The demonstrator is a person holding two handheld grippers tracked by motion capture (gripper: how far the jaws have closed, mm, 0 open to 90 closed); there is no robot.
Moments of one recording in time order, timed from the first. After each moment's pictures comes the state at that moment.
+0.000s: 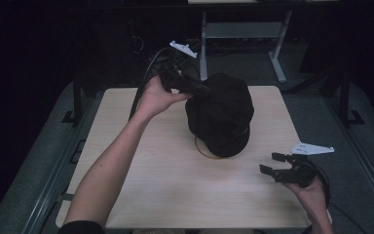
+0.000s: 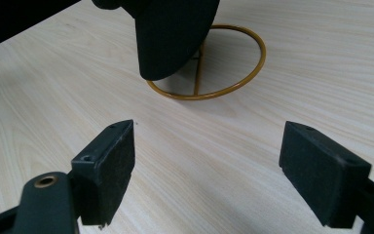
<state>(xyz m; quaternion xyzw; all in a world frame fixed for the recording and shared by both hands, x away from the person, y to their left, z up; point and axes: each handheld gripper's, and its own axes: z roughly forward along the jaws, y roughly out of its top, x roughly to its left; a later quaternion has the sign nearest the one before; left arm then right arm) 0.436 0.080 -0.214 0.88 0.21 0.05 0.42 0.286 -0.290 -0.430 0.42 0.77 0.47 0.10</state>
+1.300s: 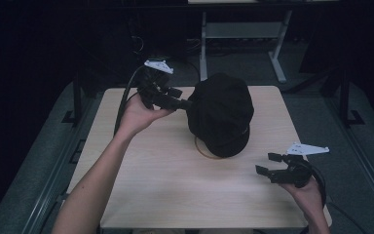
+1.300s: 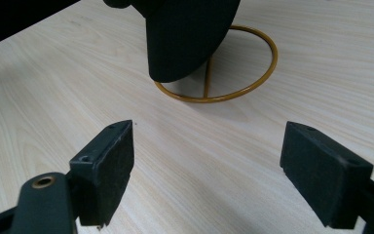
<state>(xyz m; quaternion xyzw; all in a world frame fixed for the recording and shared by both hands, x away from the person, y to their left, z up) 0.413 0.132 -0.246 0.86 0.25 0.05 0.44 0.286 -0.279 -0.430 0.41 0.77 0.47 0.10</state>
